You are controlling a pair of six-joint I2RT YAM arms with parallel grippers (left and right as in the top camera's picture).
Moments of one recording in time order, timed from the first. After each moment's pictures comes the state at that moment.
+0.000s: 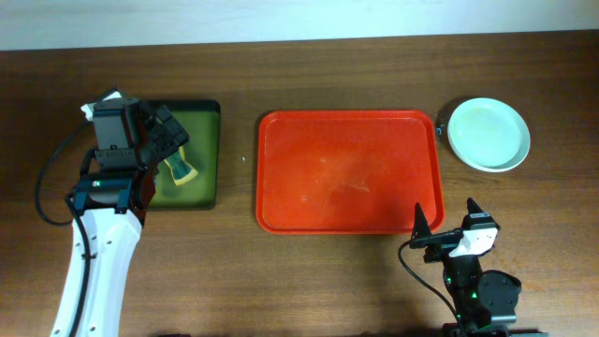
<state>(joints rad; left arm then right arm) 0.03 1.33 1.13 -0.54 -0.18 -0.47 -0.01 0.01 0.01 -0.07 -0.09 0.03</state>
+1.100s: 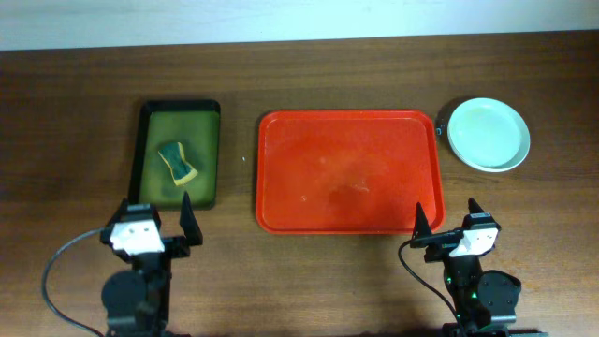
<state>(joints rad) 0.03 0.29 0.28 -0.10 -0.05 -0.02 -0.01 0.01 0.01 -0.07 -0.07 0.03</state>
